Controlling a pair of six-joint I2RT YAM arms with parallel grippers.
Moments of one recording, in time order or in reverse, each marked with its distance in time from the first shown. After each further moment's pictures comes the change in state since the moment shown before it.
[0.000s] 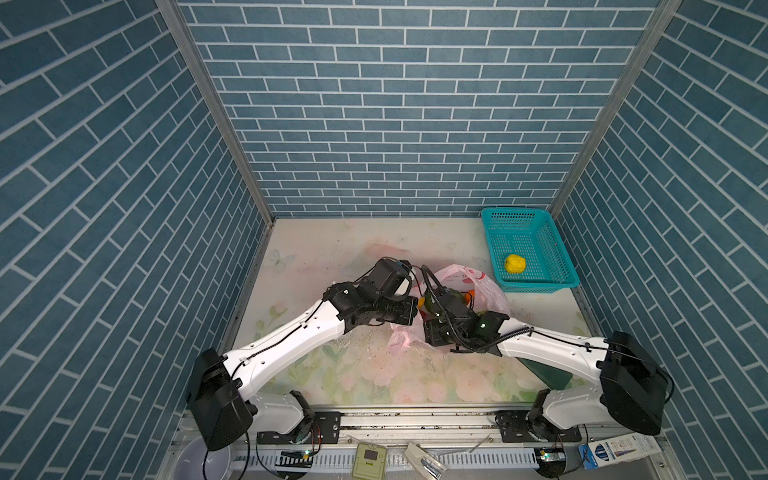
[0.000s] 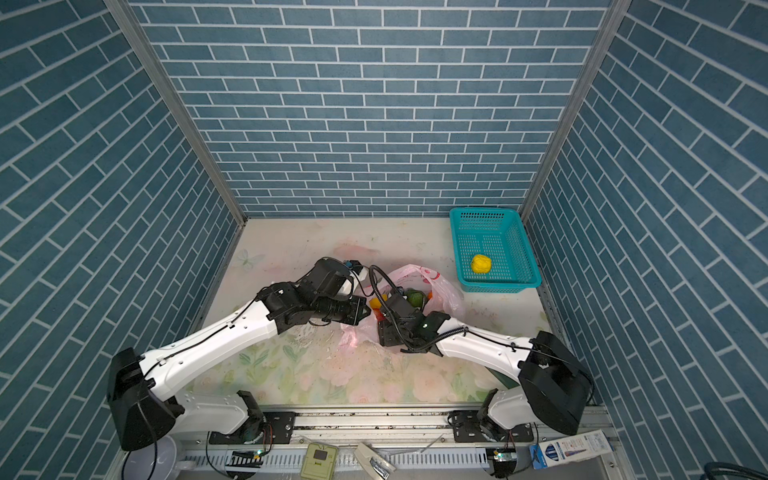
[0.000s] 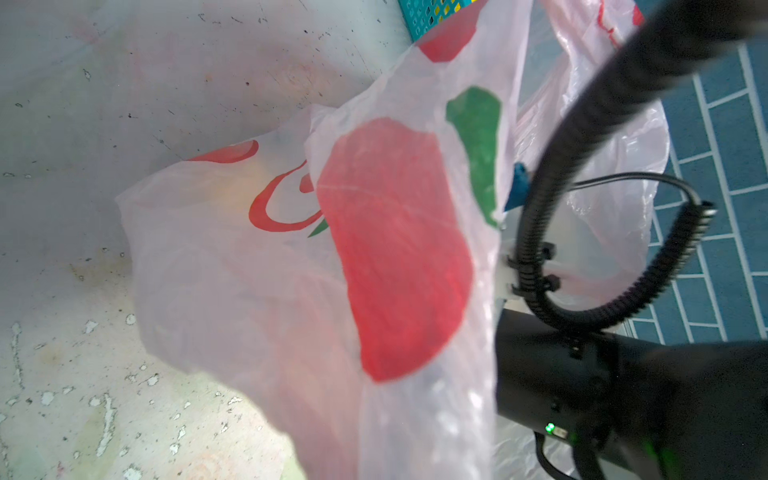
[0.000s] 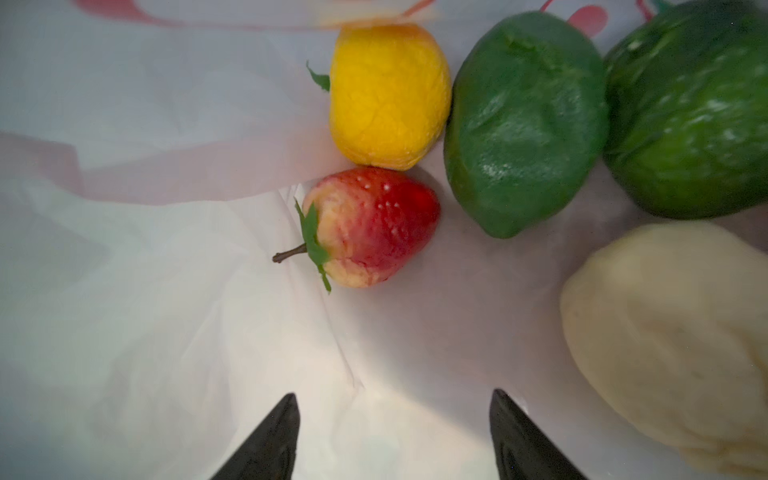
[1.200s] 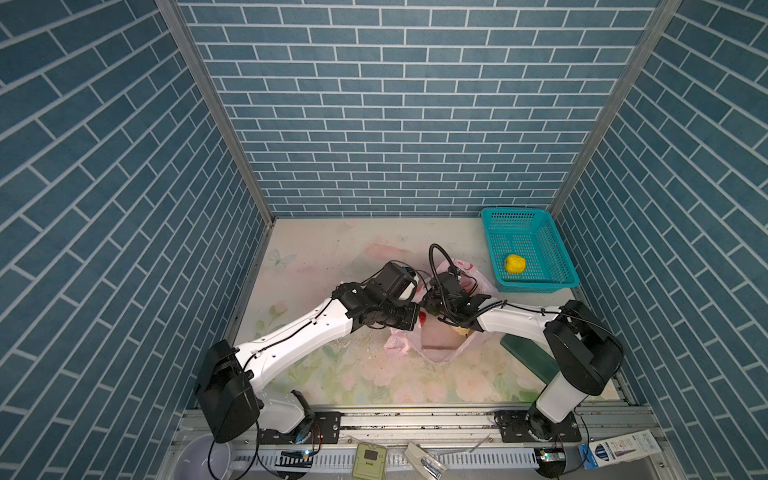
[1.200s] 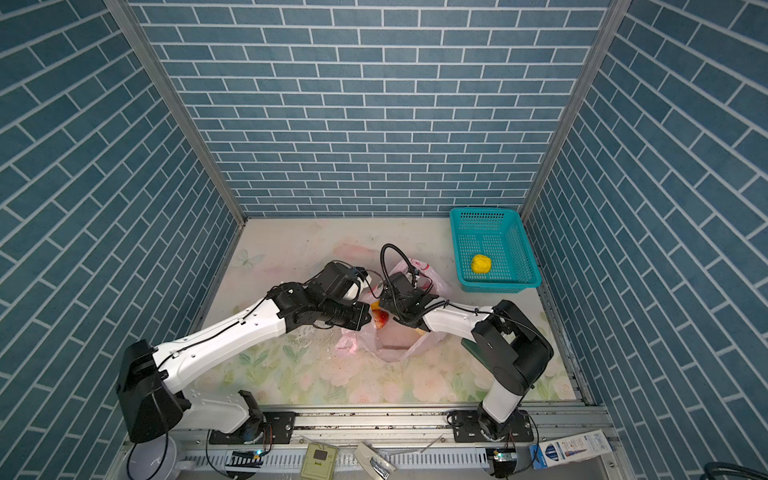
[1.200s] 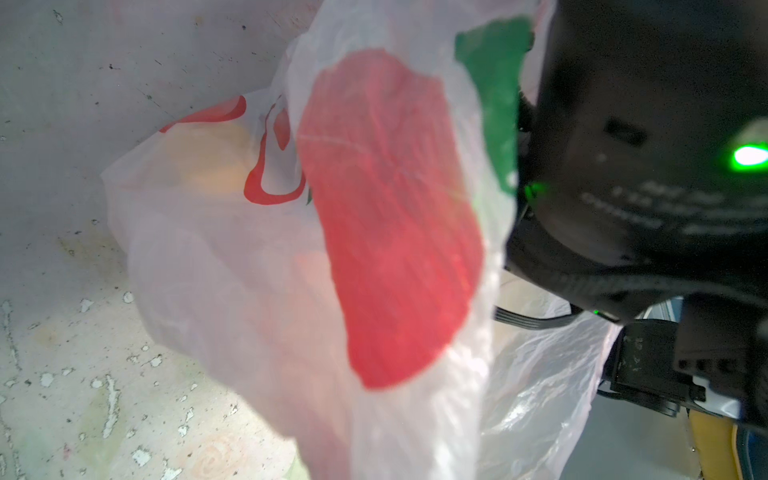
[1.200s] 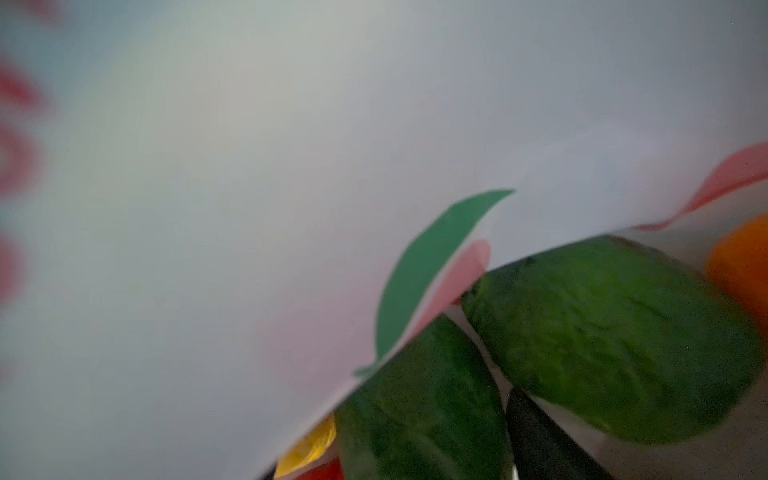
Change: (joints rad) left arm -0.021 0.052 0.003 -0.047 -0.007 0.027; right arm -0.193 0.261 0.105 0.283 0.148 0.225
